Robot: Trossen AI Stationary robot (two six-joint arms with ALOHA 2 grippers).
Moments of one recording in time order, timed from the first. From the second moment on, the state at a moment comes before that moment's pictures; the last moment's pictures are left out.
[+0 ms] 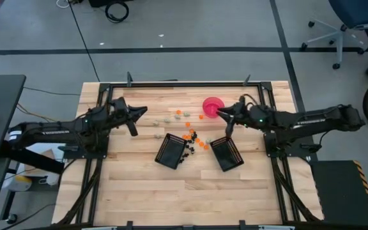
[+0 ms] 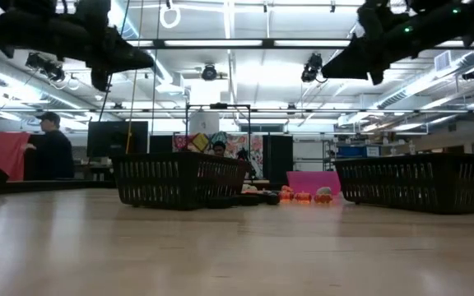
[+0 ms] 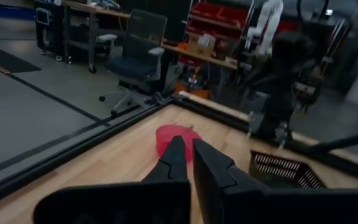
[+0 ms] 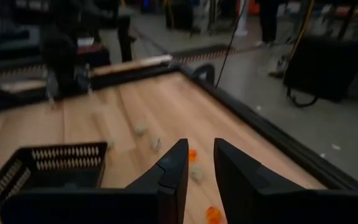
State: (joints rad) left arm 0.18 0.59 0.31 0.26 -0.25 -0.23; right arm -0.07 0.89 0.48 0.16 0.38 0.10
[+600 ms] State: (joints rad) left arm 0.19 0.72 0.35 0.23 -0.28 -0.15; right arm -0.08 1.32 0.78 0.04 0.33 0.06
